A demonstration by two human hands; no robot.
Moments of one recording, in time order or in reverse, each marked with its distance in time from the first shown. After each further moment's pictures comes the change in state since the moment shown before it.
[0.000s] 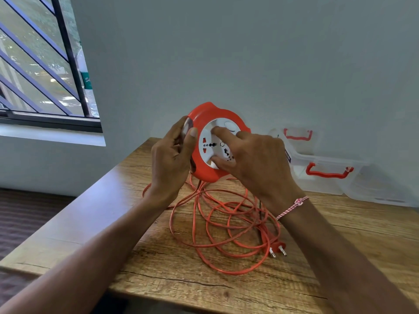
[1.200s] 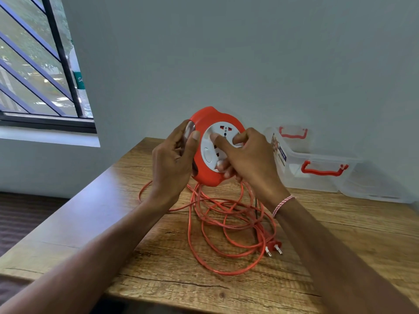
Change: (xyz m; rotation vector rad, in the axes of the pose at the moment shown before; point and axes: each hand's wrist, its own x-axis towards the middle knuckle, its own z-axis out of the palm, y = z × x) left_hand -0.008 0.006 0.011 0.026 -0.017 0.001; right_hand 0.009 -0.011 -0.002 0.921 -0.210 0.895
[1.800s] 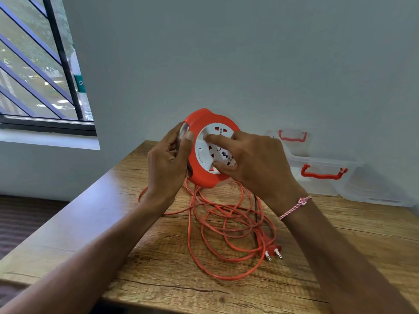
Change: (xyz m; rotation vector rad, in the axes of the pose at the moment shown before) left_hand 0.005 -0.004 -0.006 -0.077 0.011 -0.087; right_hand 0.013 0.017 -0.021 -0.883 0.073 -0.916
